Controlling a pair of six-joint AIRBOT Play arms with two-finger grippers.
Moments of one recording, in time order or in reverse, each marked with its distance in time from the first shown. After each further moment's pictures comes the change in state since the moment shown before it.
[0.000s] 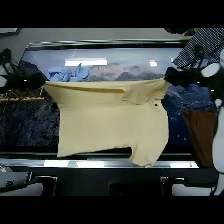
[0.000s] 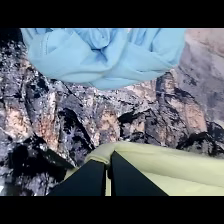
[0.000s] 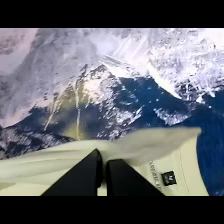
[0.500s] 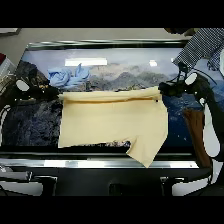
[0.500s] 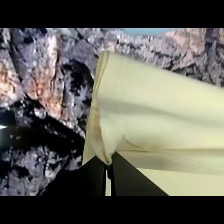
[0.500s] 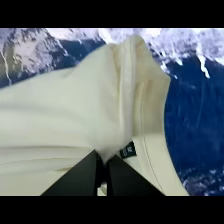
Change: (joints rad) left arm -0.019 -0.172 -0.011 -0.003 -0.114 0.005; right arm 0.018 -0.121 -0.011 -0.177 0.067 0.020
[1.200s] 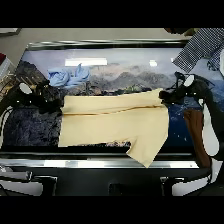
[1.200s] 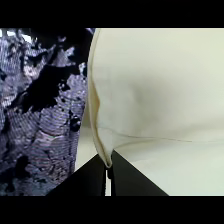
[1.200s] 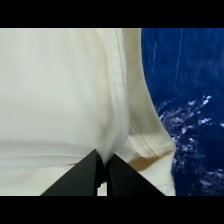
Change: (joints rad) left arm -0.001 -0.013 -0.044 -0.002 -0.295 -0.008; right arm 0.001 -0.014 -0.013 -0.108 0.200 0.060
